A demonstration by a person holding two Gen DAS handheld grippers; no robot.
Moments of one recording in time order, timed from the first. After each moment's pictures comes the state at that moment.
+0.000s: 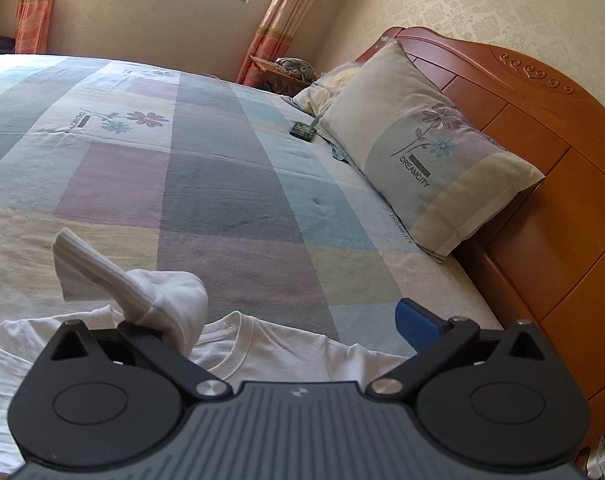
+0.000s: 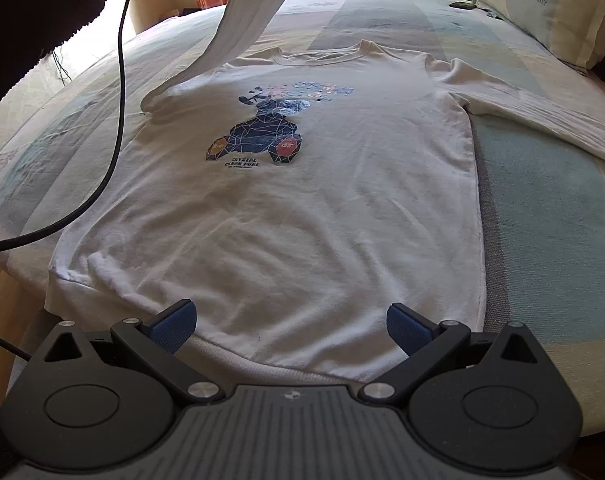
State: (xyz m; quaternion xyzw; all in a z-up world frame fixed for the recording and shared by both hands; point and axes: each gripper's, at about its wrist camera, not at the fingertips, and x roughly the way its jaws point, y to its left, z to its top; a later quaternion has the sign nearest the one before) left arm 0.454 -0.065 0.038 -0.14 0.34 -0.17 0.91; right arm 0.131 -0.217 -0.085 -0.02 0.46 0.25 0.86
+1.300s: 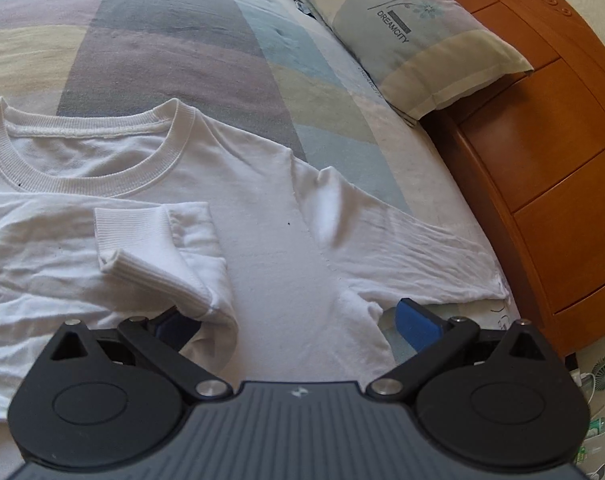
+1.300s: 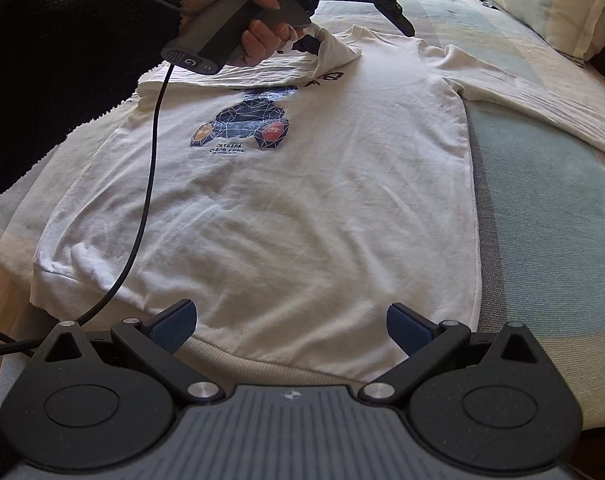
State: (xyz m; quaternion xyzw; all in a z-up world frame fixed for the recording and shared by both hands) left arm 0.442 -0.084 -0.091 -0.20 0.48 -0.27 0.81; right arm 0.138 -0.218 -0.093 -0.03 0.47 0.23 0.85
